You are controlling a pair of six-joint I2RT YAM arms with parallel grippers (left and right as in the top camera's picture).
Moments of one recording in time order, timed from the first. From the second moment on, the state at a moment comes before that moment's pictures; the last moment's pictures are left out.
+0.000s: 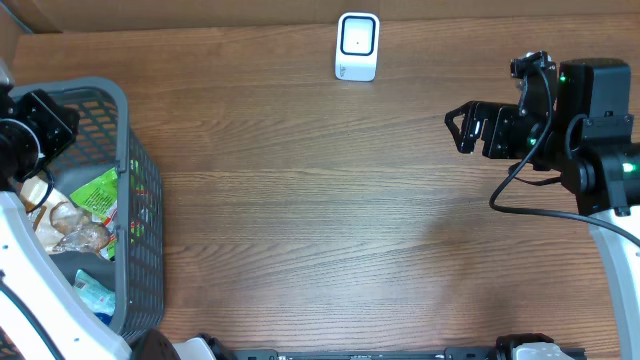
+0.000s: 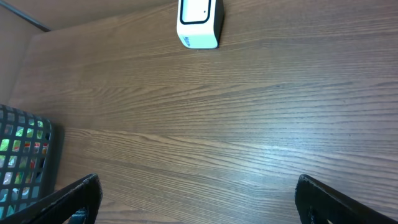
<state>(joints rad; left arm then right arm) 0.60 1.49 1.97 -1.33 0.40 -0.21 0.07 1.30 1.46 -0.99 -0.36 0.20</state>
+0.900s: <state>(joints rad) 0.62 1.85 1.50 -1.12 0.06 -0.35 0.07 1.30 1.46 -0.99 -0.36 0.20</state>
